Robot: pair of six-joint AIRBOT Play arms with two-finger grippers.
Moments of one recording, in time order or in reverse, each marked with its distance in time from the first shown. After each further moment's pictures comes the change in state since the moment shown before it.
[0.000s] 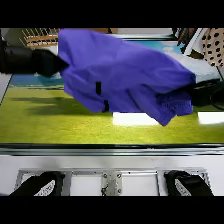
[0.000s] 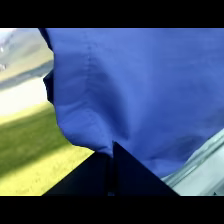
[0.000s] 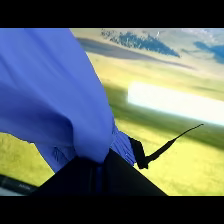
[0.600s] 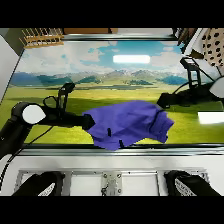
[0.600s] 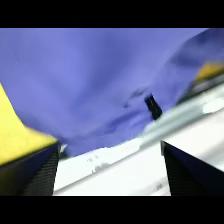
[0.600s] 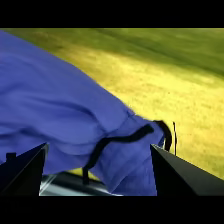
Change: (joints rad) left arm -0.173 0.151 -0.798 0.126 0.288 -0.205; right arm -0.013 -0.288 -0.196 0.000 -0.132 0.020
